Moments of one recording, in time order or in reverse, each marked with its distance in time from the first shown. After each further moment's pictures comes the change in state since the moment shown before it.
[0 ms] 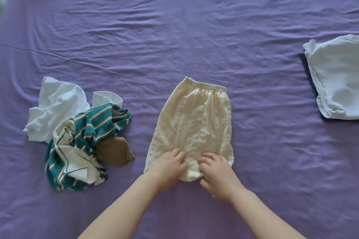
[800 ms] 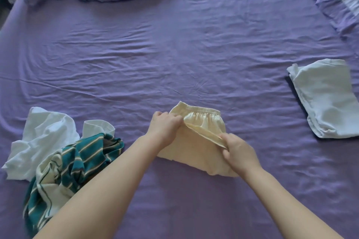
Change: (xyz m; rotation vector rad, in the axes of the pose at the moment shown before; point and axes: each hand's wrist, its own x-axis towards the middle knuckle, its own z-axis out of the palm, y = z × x) left_hand 0.078 -0.097 -0.119 -0.047 0.384 -0.365; right_hand 0.061 0.061 -0.087 0.202 0.187 0.519
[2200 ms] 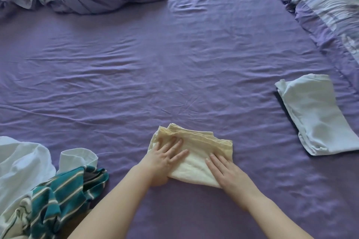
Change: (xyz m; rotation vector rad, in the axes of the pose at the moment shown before) left_hand 0.009 -0.010 0.037 0.196 -0.355 0.391; right_hand 0.013 0.017 0.005 -0.567 -0.112 -0.405
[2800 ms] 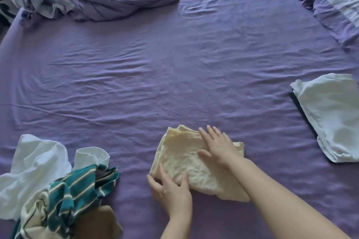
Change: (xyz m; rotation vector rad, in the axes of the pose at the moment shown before) left_hand -0.012 0.110 0.006 -1.300 0.646 -1.282; right_hand 0.103 0.012 0.003 0.257 -0.154 0.204
